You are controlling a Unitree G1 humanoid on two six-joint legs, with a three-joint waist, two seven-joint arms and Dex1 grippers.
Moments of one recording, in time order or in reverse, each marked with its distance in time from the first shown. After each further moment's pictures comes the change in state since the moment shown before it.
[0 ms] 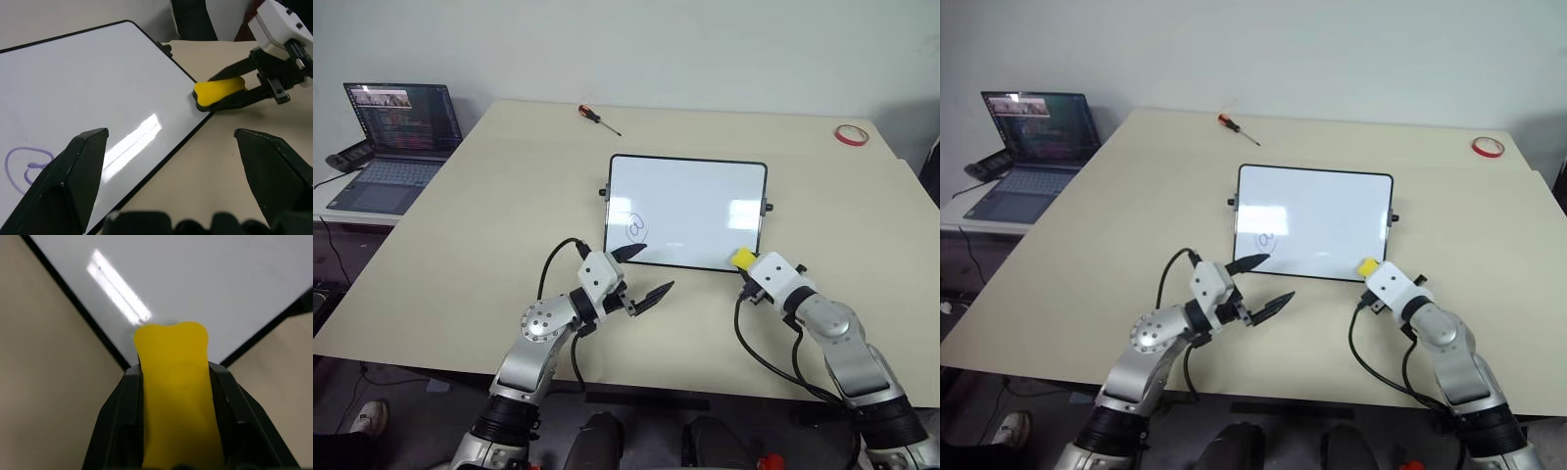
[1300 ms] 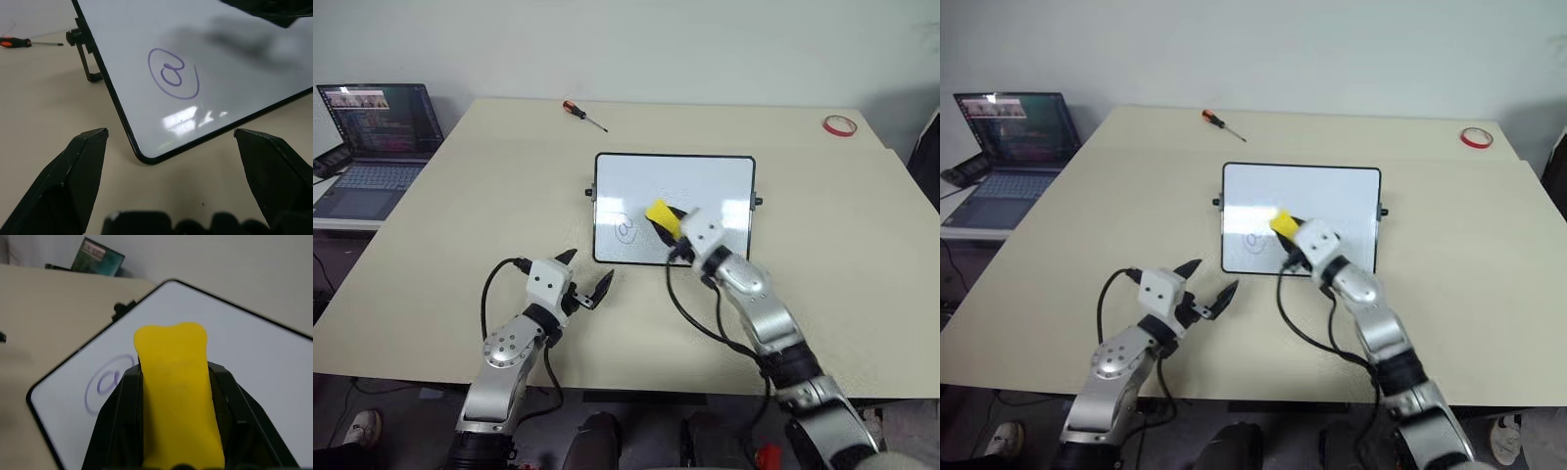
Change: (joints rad) left arm 0.161 0.010 0.175 -0.086 0.041 0.115 0.288; right arm -0.511 0.446 0.135 0.483 0.114 -0.354 -0.039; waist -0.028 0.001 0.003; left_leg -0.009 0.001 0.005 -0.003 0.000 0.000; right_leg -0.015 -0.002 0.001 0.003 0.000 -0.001
